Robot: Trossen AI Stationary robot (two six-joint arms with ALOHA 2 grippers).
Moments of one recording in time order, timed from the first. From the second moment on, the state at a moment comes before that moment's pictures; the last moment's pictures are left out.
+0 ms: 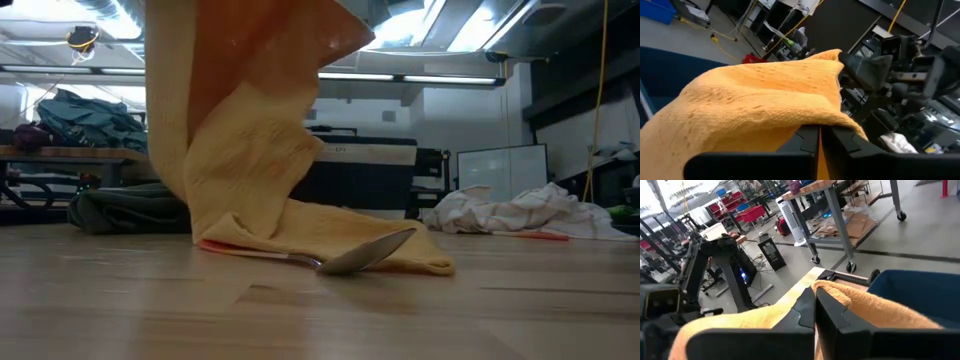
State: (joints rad) left arm -0.88 1.11 0.70 0.98 -1.56 -0.19; right arm 0.23 1.65 1.62 -0.19 0.83 0.65
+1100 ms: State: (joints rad) left arm -0.92 1.04 0.70 1.32 -1.38 0.20; right arm 0.20 1.68 1.61 -0.59 0.44 0.76
